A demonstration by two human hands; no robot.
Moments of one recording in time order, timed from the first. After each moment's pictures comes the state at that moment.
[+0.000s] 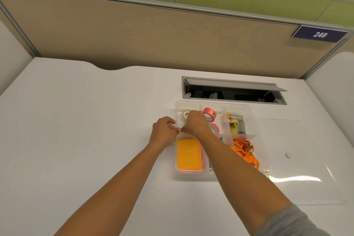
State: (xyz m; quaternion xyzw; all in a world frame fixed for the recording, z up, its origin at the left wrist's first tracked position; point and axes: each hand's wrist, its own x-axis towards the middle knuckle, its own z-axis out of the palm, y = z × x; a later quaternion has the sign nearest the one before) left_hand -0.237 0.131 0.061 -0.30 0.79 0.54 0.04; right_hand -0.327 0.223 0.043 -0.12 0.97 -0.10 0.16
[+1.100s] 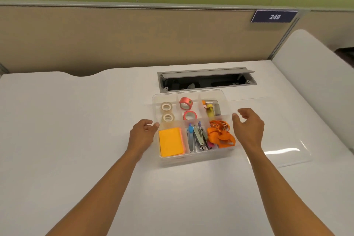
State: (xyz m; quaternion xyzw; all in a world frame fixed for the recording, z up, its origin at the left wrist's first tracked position) left_hand -0.199 0.135 0.048 -0.29 0.76 0.58 0.01; right_hand -0.264 0.432 0.087 0.12 0.91 -0.37 -0.14
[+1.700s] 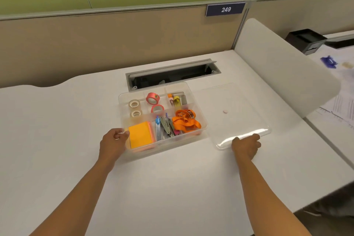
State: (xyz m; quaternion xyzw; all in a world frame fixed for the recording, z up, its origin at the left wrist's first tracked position) left_hand -0.164 0.165 0.035 -0.29 0.80 0.53 -0.01; right_hand -0.199 0.555 0.024 0.45 0.80 -0.40 -0.06
